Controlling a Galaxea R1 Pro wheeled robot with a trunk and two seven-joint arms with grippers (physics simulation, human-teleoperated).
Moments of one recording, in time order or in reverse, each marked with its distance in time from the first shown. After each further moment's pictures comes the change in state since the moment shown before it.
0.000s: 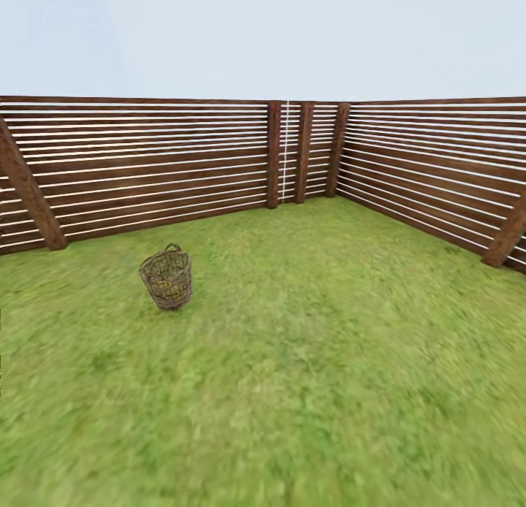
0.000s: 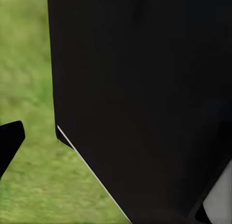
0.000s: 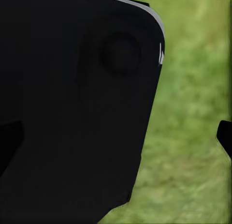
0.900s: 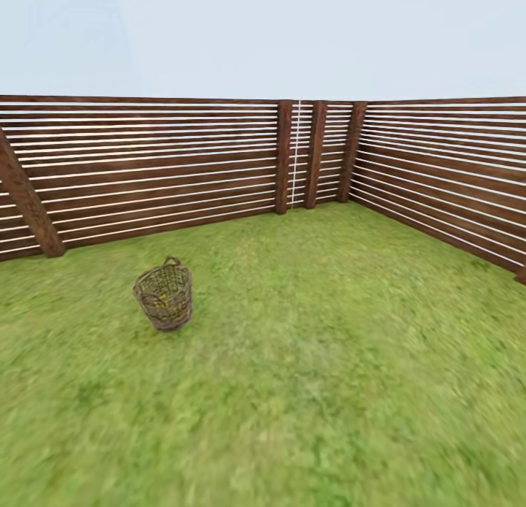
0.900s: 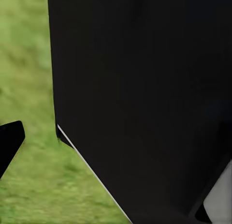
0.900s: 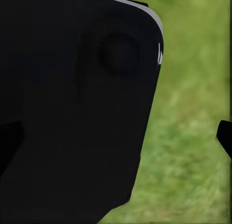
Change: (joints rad) left arm 0.000 0.000 0.000 0.002 0.000 0.000 0.000; right arm 0.000 0.001 0.000 0.000 -0.002 0.000 -0.005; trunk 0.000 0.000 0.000
